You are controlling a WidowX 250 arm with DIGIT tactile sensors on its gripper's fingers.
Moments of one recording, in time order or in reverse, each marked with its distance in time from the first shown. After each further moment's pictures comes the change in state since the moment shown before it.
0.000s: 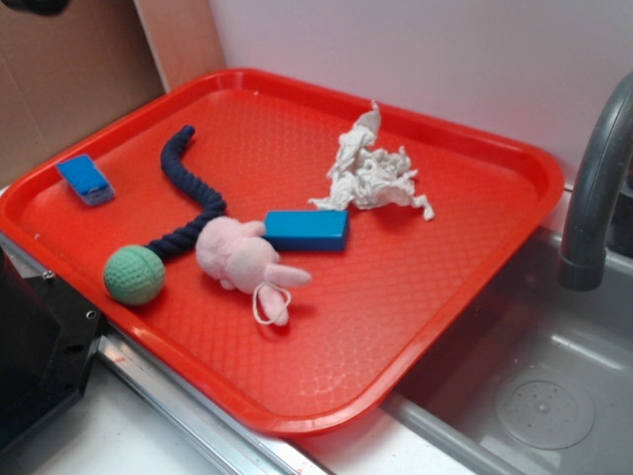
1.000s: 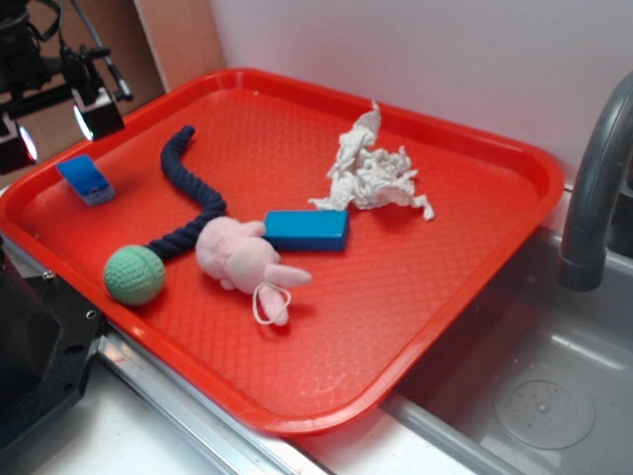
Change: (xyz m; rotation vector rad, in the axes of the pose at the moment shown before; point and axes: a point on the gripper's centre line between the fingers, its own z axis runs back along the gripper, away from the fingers) arm 0.033 0.089 -0.151 0.121 0.028 0.999
